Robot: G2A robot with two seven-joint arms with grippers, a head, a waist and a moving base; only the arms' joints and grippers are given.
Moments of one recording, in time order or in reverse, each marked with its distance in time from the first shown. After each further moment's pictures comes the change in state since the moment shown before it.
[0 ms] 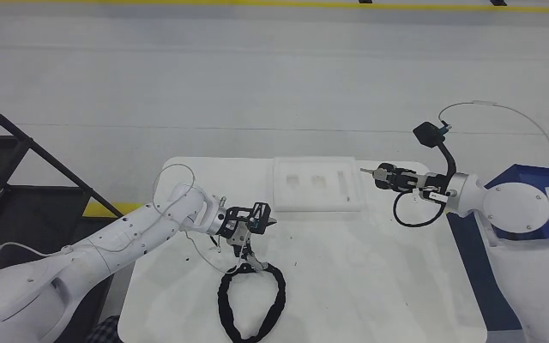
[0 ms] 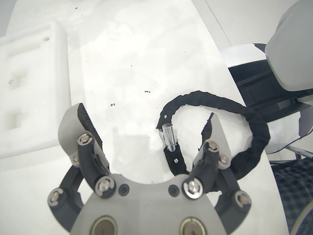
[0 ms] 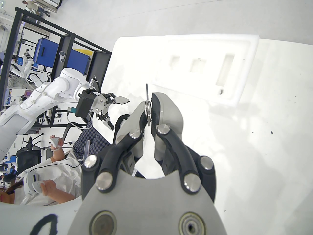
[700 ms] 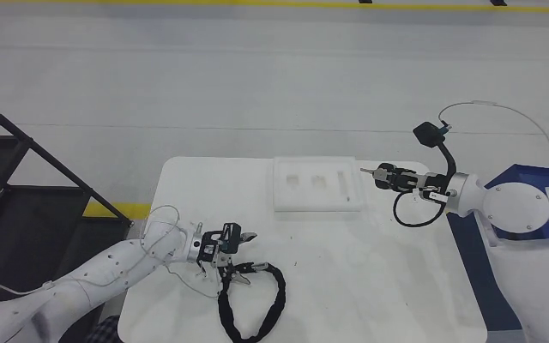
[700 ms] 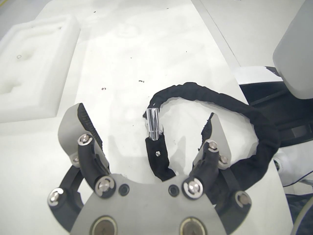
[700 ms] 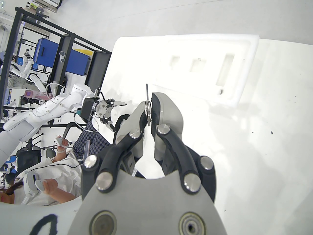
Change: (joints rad) left arm 0.277 0.113 -0.095 0.040 0.294 0.233 0.451; right arm 0.000 0.000 0.000 0.000 0.000 0.000 0.000
